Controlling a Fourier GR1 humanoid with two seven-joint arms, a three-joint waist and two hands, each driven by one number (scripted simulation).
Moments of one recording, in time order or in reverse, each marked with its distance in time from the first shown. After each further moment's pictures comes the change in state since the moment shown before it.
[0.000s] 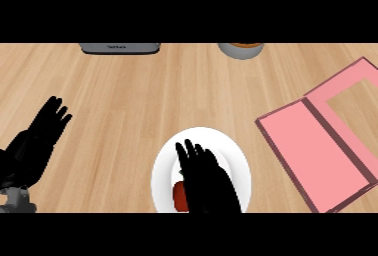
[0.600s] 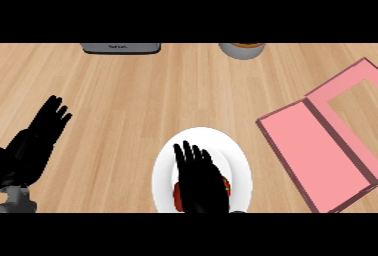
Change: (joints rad) left arm -0.010 -0.012 0.019 0.014 -0.009 -0.019 0.002; right arm -0.051 0.002 0.031 0.144 -0.033 -0.033 0.011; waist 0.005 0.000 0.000
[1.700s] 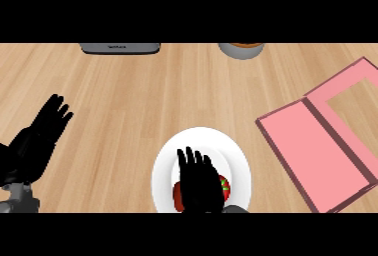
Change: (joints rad) left arm -0.018 -0.030 0.023 0.008 -0.035 -0.018 0.016; right arm -0.002 0.001 0.021 0.140 -0.042 -0.022 -0.013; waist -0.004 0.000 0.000
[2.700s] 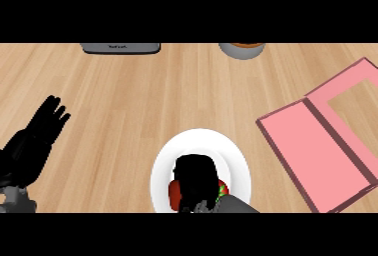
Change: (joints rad) left arm 0.012 -0.027 0.045 -0.023 -0.015 -0.047 0.015; right arm -0.059 0.009 0.000 0.138 0.058 -0.065 -0.093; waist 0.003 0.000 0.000
